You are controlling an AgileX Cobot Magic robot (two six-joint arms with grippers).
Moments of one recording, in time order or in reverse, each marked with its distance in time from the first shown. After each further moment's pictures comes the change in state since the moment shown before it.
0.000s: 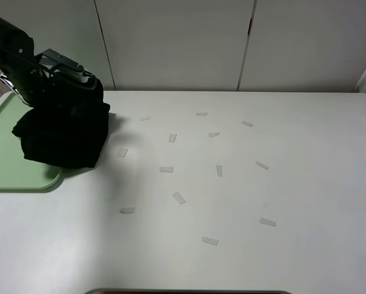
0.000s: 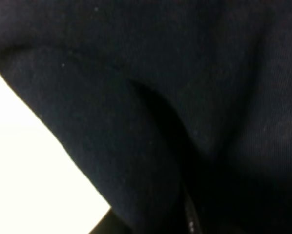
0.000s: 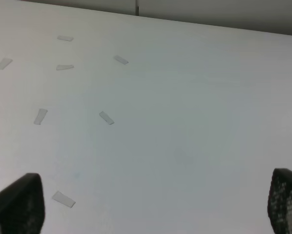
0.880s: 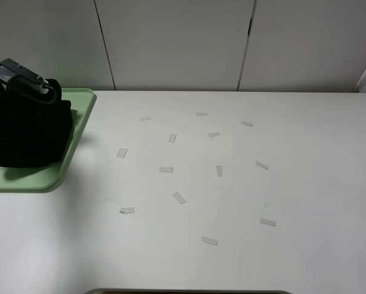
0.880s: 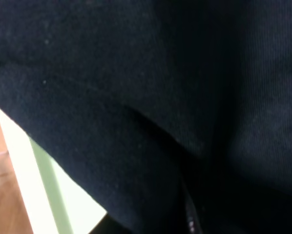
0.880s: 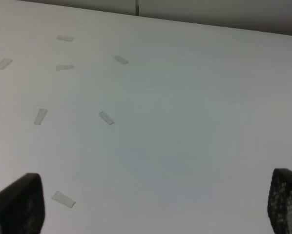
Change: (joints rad) left arm 0.235 0.000 0.099 0.186 -0.170 0.015; right arm 0.000 0.000 0.000 0.000 0.000 0.000
